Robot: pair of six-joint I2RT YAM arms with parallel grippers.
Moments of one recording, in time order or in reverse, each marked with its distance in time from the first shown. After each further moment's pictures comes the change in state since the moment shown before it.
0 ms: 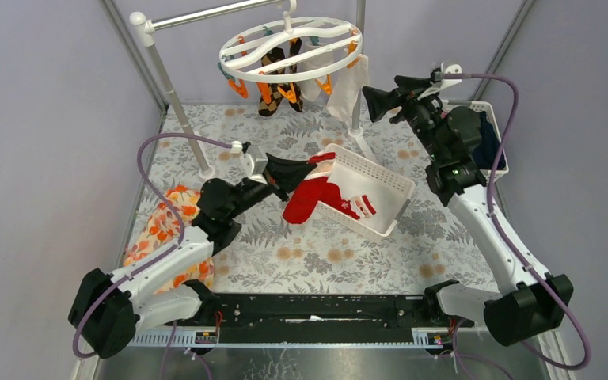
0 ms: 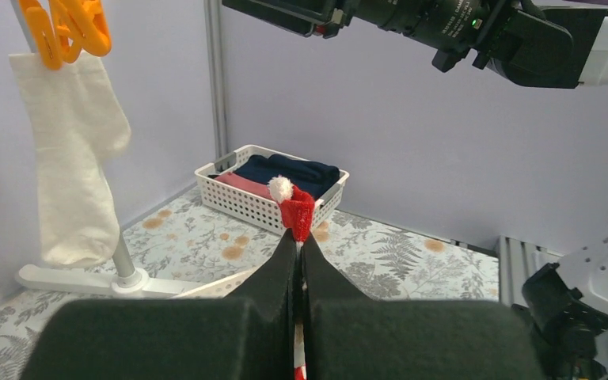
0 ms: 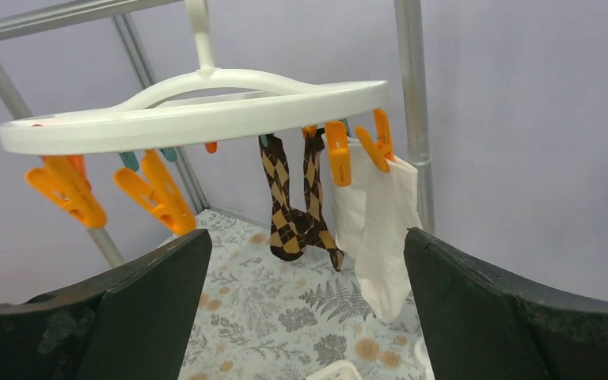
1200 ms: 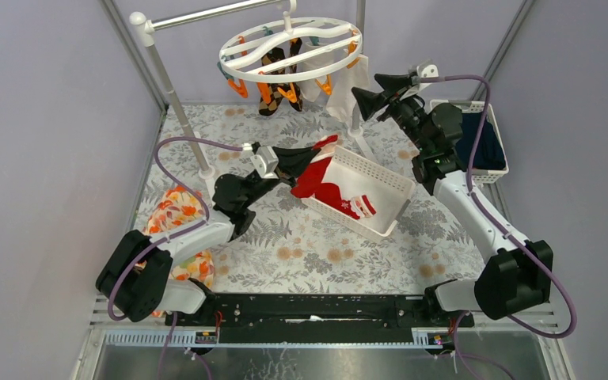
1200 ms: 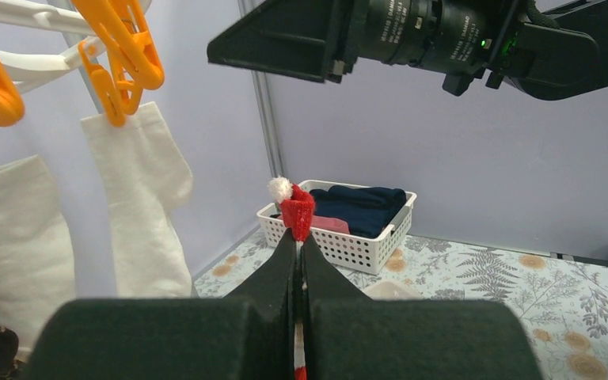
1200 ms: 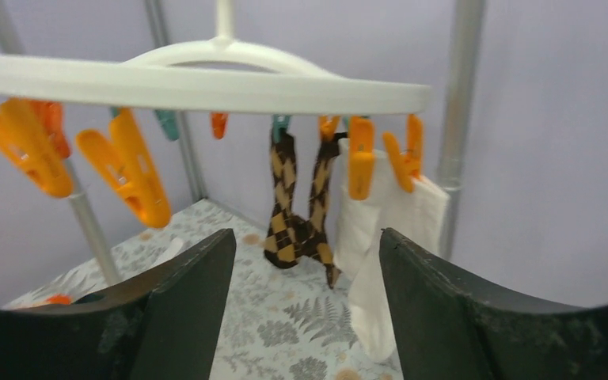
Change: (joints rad) left arm 0.059 0.303 0.012 0.425 0.010 0.151; right arm -0.008 0.179 -0.024 0.246 -0.190 -0.093
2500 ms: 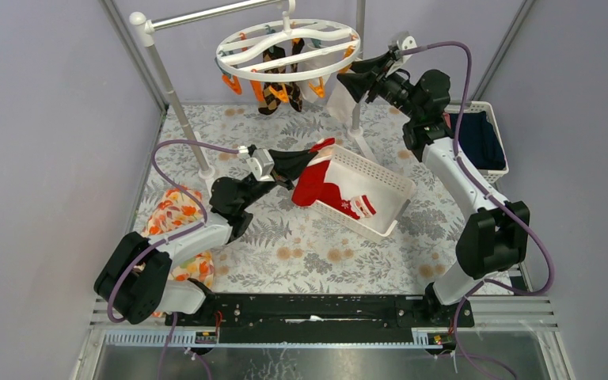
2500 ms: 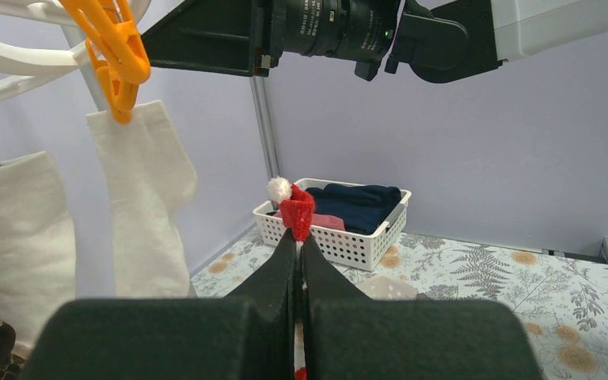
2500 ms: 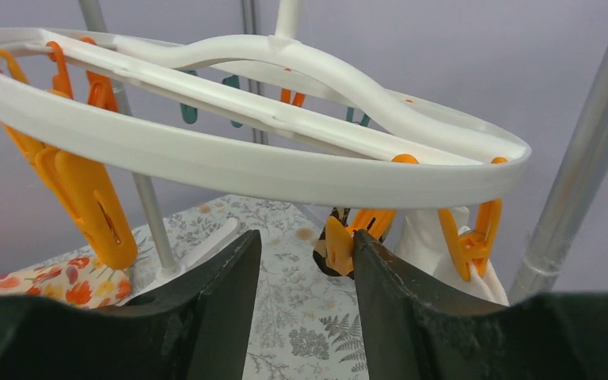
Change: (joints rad) left arm 0.020 -0.016 -0.040 0.029 0.024 -0.025; right arm -0.026 0.269 0.304 -0.040 -0.236 0.038
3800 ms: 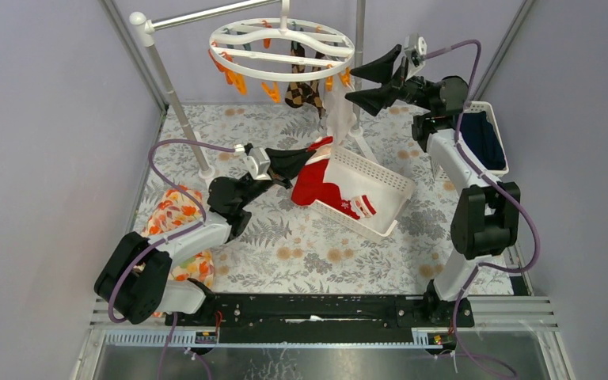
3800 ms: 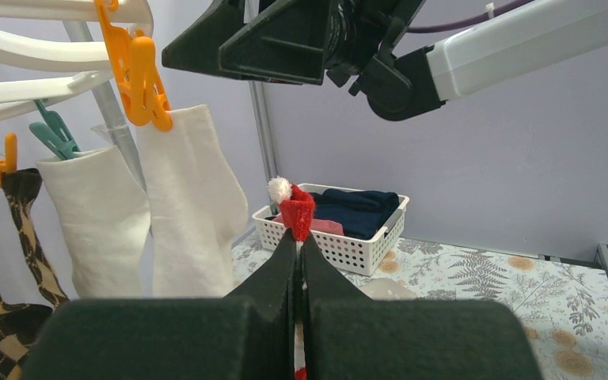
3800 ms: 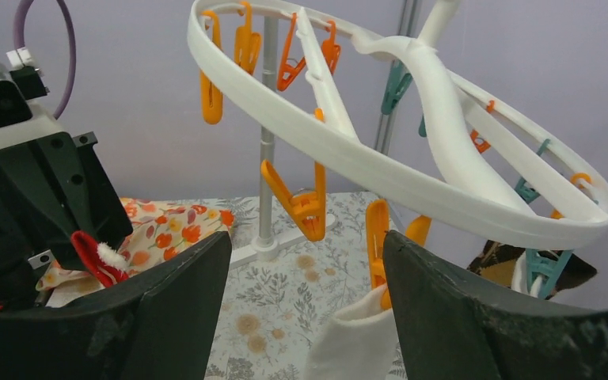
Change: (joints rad) left arm 0.021 0.000 0.000 0.023 0.018 -0.028; right arm -0.127 0.122 0.033 0.461 -0.502 0.378
